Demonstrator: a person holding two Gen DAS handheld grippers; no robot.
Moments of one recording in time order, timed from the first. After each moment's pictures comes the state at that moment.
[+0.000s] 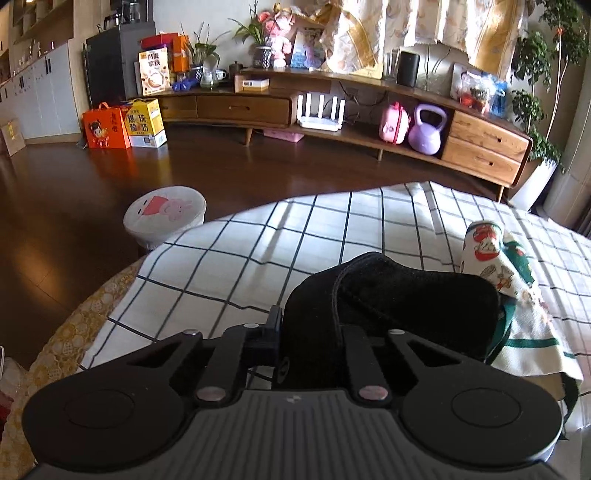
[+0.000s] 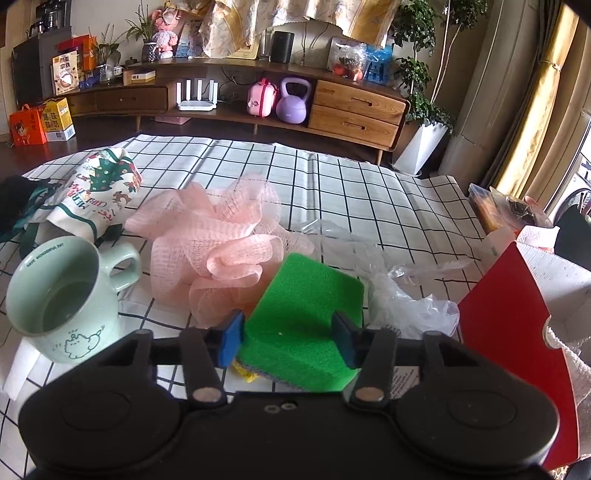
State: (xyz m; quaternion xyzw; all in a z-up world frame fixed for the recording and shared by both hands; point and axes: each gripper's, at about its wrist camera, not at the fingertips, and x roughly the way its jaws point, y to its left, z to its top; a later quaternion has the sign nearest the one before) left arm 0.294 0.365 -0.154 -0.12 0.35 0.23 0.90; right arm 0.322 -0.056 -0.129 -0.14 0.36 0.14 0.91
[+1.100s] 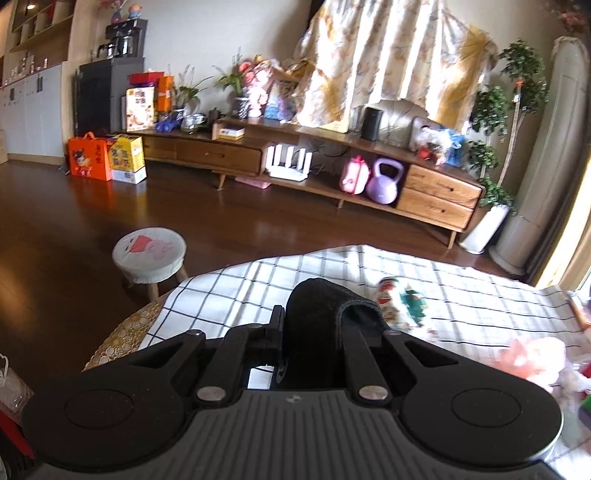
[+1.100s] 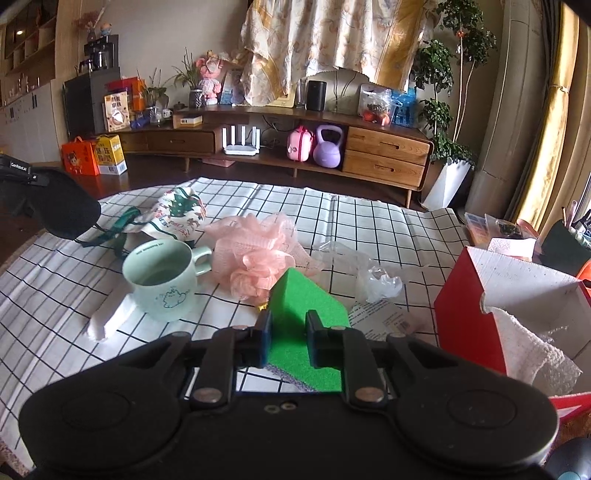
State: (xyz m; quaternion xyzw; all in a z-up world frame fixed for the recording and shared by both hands) left arm 0.199 0.327 -0.045 -0.14 0.27 0.19 0.93; right arm 0.216 -0.119 -0.067 -0.11 0.30 0.22 0.92
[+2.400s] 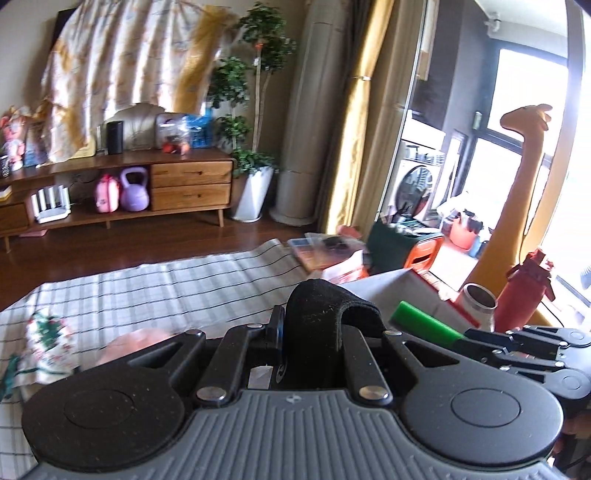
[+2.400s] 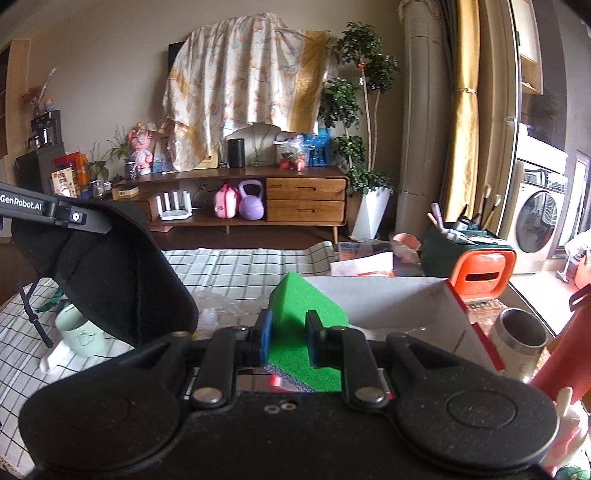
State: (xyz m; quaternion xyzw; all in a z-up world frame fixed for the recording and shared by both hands) left arm 0.228 -0.052 0.047 -0.04 0.26 -0.15 0.95; right arm 0.202 -0.317 -0.014 -0.03 0.22 0.14 0.96
